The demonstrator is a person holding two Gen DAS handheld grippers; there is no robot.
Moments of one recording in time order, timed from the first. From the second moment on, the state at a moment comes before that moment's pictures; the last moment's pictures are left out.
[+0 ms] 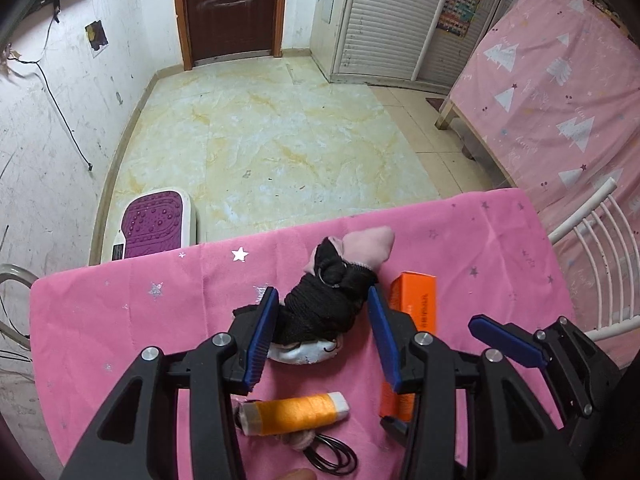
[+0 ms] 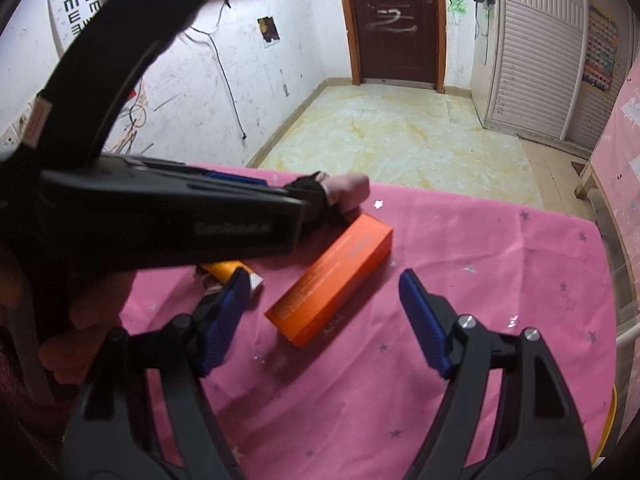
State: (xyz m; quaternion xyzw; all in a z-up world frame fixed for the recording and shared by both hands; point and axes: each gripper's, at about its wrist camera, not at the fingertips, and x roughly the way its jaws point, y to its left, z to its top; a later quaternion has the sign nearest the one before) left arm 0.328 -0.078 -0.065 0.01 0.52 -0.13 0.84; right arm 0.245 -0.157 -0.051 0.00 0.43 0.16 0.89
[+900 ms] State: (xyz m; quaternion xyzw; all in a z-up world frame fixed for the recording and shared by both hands) left arm 0.343 -0.086 -0.085 0.04 0.51 -0.17 0.84; right arm 0.261 -0.169 -0.073 0.04 0.46 0.12 0.88
